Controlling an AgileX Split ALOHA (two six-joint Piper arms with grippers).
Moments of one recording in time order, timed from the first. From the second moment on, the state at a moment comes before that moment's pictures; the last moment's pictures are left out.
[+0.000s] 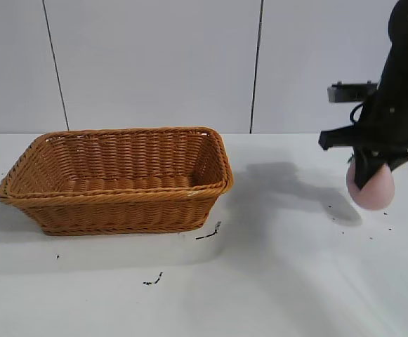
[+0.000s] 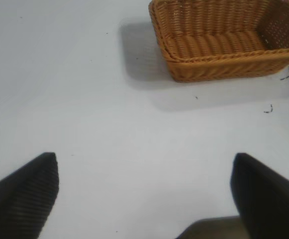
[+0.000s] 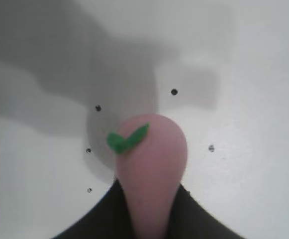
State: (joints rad) left arm -0.02 -0.01 -0.50 -0.04 1.07 0.08; right arm 0.16 1.99 -1.73 -0.01 1.01 -0.04
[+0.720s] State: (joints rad) left arm -0.02 -0.01 -0.50 -0.04 1.07 0.08; right arm 0.62 2.30 -2.15 0.02 0.94 -0.01
